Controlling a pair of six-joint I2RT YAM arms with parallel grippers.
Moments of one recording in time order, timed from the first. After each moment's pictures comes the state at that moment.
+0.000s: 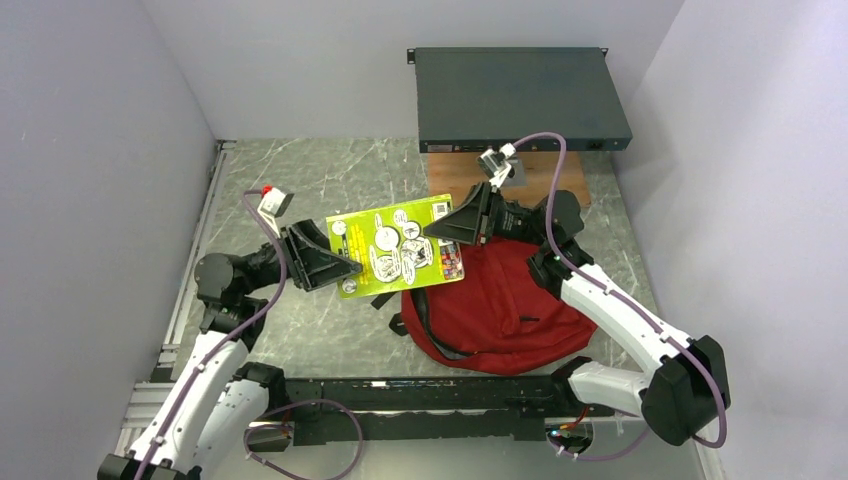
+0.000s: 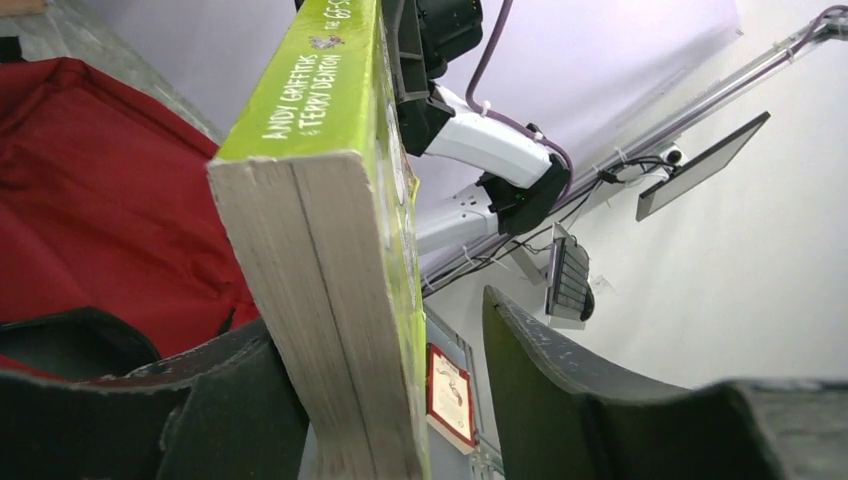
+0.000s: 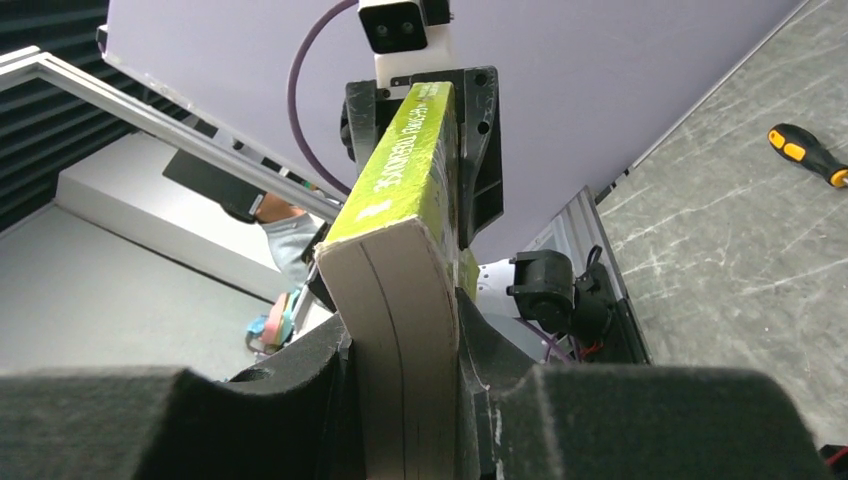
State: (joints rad) left arm -0.21 0.68 0.55 0.62 1.05 -1.33; right arm 0.51 1.14 0.84 0.62 -0.90 1.29
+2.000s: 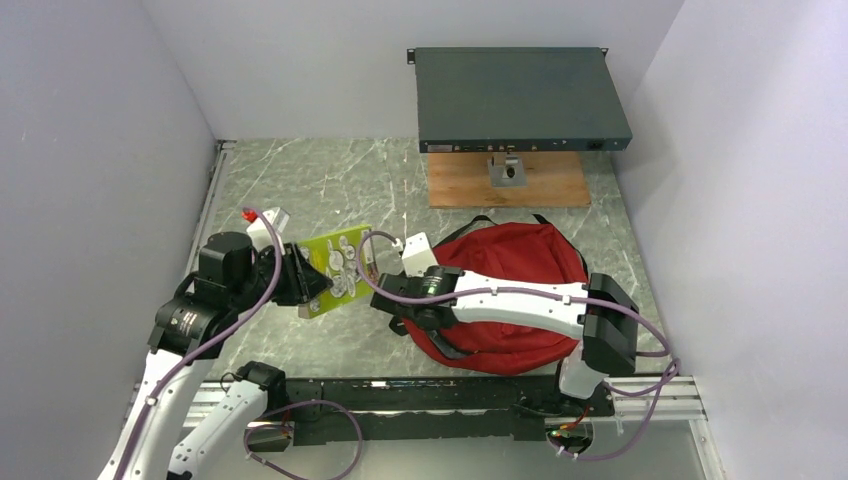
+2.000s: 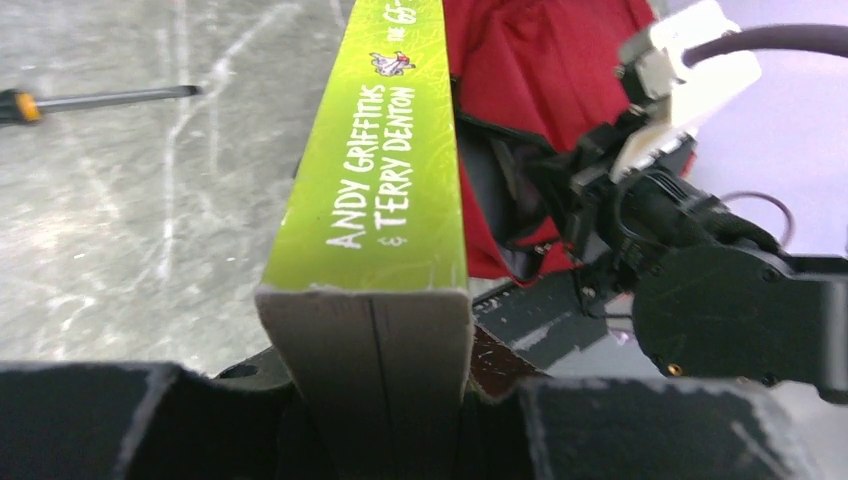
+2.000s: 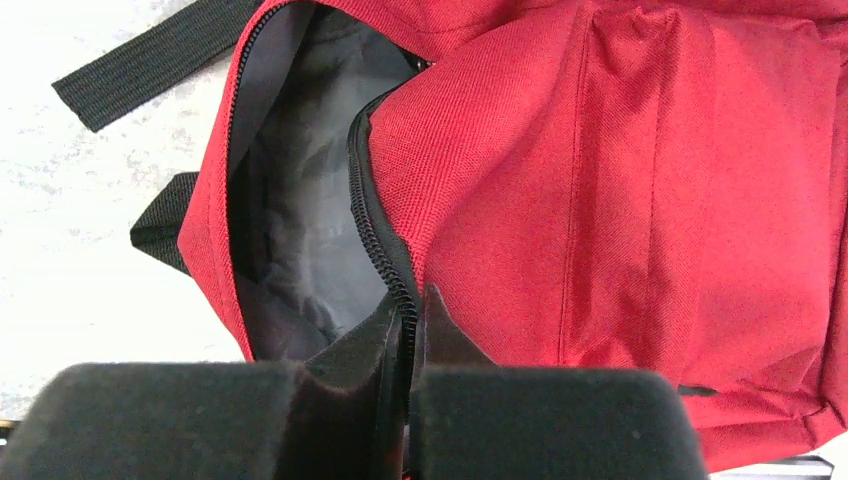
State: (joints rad) left arm -0.31 0.65 0.99 -0.92 0.30 -0.49; right arm 1.25 1.65 1.32 -1.03 0.72 0.83
